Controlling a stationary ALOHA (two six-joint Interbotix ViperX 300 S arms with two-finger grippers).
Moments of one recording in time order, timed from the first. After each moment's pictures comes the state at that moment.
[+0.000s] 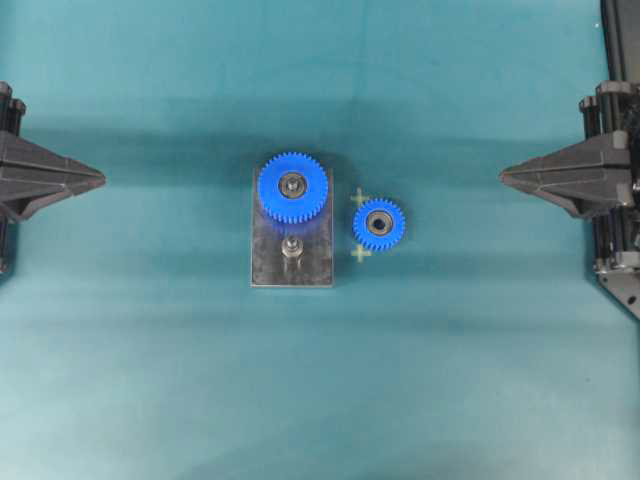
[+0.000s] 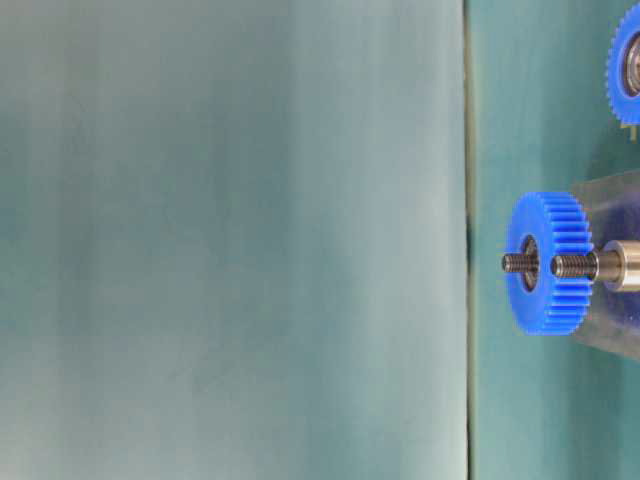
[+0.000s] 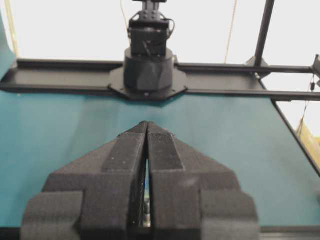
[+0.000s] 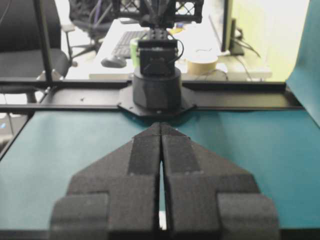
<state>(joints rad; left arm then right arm) 0.00 -0.96 1.17 0.00 -0.29 0.00 0.00 -0.97 1.17 0.00 -0.29 0.01</state>
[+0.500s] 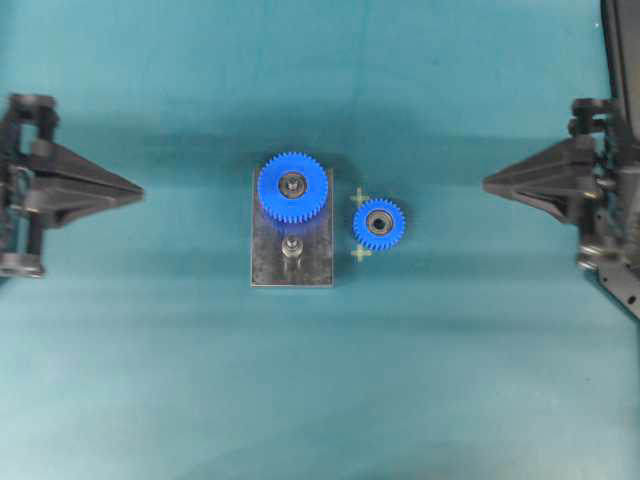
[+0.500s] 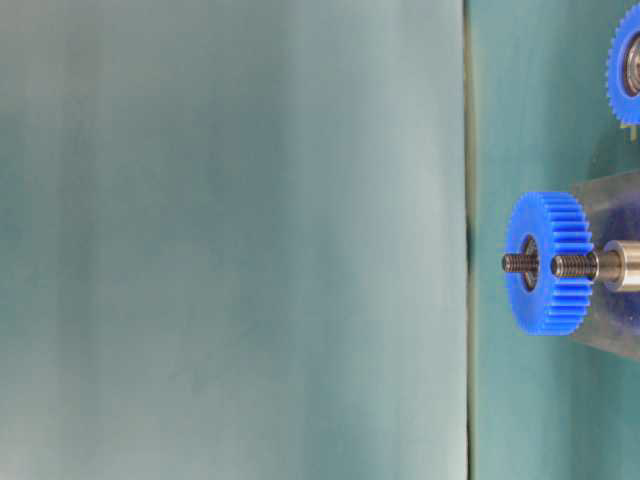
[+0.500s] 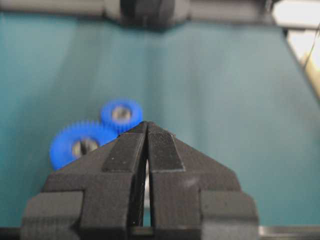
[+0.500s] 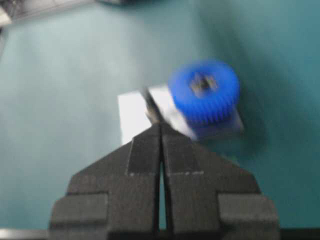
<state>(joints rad) 0.00 -0.76 1.08 0.01 -0.10 -0.04 -0.10 -0.88 1.13 0.16 0.13 0.10</state>
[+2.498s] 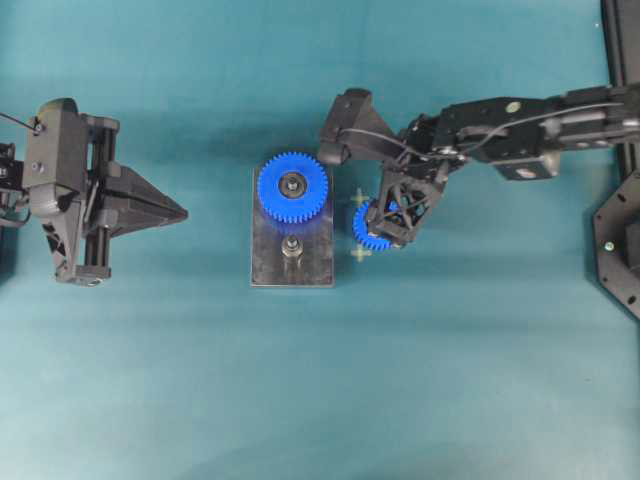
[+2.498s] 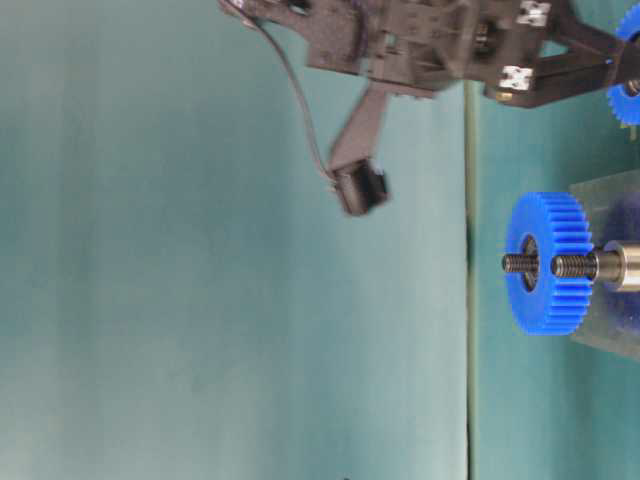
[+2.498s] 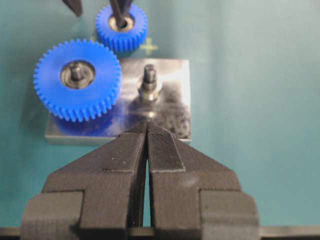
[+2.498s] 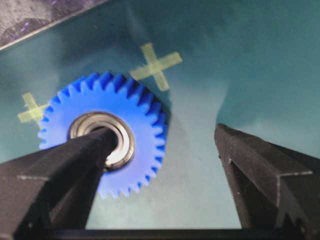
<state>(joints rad) 0.00 -0.56 0.98 0.02 0.07 -0.03 -0.20 0.16 0.57 0.13 0.63 0.10</state>
